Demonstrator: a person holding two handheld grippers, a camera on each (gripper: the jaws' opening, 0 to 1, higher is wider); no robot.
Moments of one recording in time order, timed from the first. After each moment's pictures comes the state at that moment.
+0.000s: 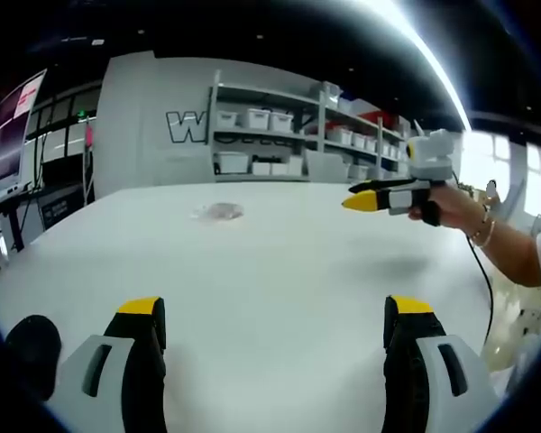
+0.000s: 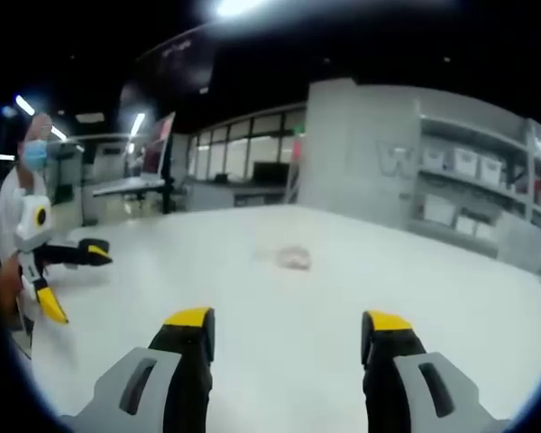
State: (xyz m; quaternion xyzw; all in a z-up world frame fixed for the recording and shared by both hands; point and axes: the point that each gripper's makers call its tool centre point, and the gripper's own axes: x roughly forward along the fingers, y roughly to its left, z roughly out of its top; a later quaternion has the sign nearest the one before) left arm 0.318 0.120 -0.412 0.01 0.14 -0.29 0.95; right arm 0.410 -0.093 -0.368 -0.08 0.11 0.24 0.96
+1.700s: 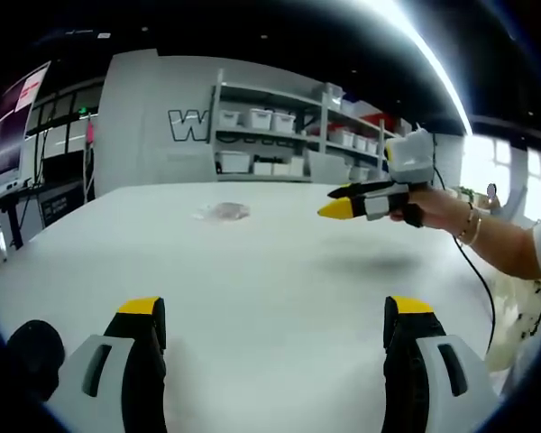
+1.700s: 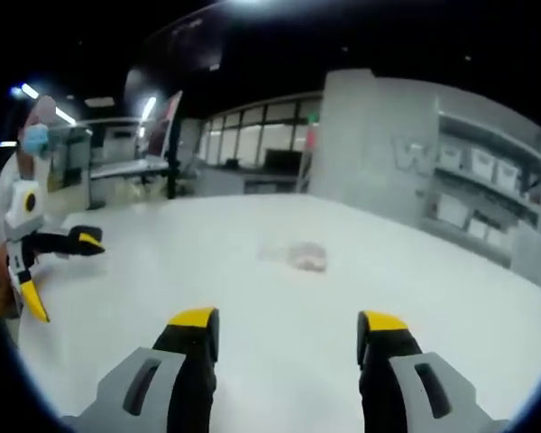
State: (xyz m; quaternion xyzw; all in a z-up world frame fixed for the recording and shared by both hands) left arm 0.329 0.130 -0.415 0.00 0.14 -0.29 0.95; right arm 0.437 -0.053 -0.383 -0.11 0.13 0.27 0.95
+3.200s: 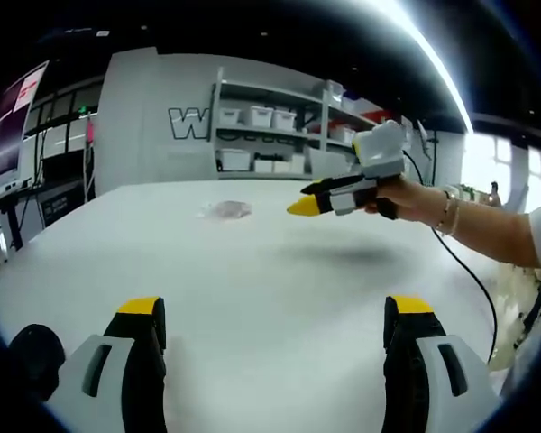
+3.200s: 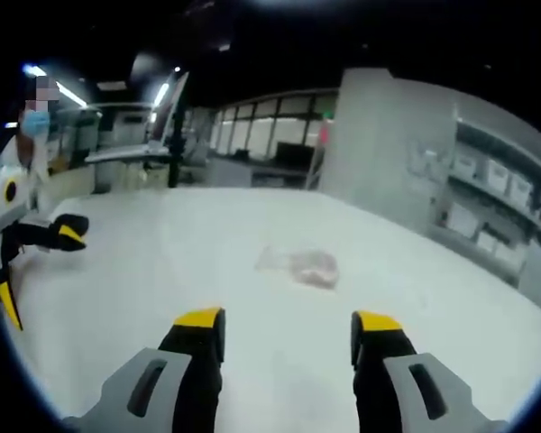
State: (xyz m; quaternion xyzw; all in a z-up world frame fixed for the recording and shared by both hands) left arm 0.333 0.131 -0.417 0.00 0.14 -0.29 0.95; right arm 0.495 -0.025 -0.390 -0.15 0.14 0.29 0.94
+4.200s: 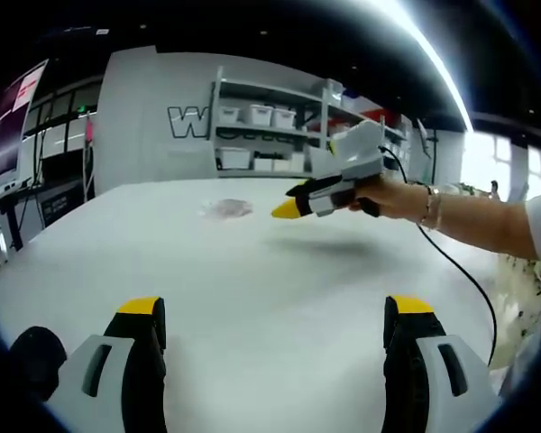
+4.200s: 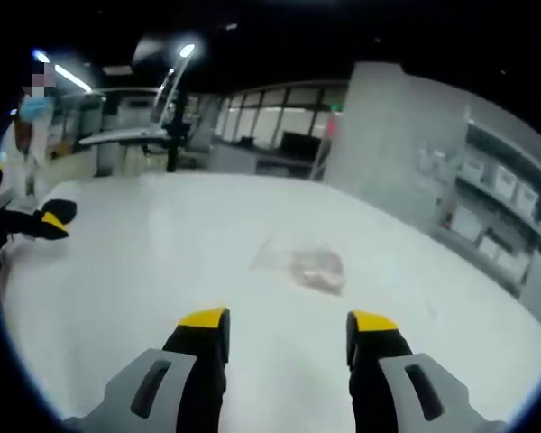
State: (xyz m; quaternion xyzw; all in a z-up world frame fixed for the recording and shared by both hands) left arm 0.333 0.136 -0.419 0.01 0.15 -0.29 0.94; right arm 0.519 -0.011 -0.404 -0.18 0.16 0.29 0.93
